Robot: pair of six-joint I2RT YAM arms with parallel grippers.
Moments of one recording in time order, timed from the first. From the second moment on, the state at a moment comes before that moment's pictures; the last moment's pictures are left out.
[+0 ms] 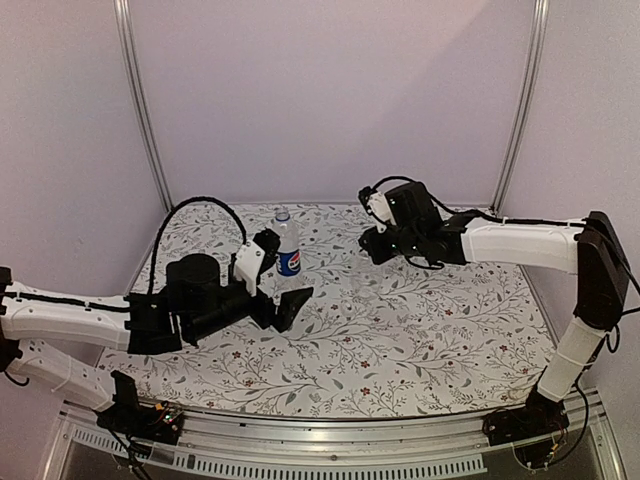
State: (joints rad) left arm -1.12 1.17 0.62 0.34 -0.35 -0.04; right arm 0.75 1.73 1.24 -0.11 0.15 0.10
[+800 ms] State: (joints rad) left arm -1.20 1.66 1.08 0.24 -0.59 0.01; right arm 0.75 1.49 1.37 -0.28 -0.12 0.45
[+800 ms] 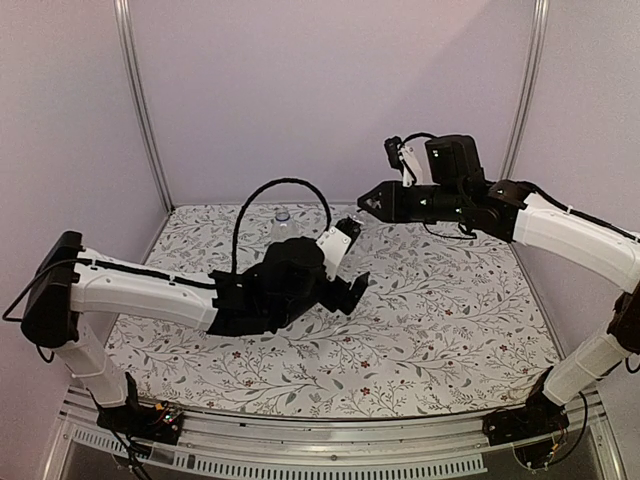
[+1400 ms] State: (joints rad) left arm -1.20 1.78 1.10 0.40 -0.76 0.18; right arm 0.75 1.48 1.33 -0.26 -0.19 0.50
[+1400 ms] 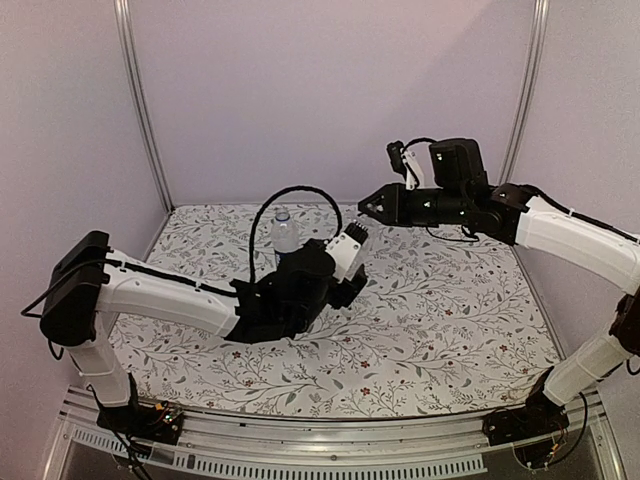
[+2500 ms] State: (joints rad) left arm -1.18 1.24 0.67 0.43 -0.53 -0.04; right arm 0.75 1.66 1.30 -0.15 0.16 0.26
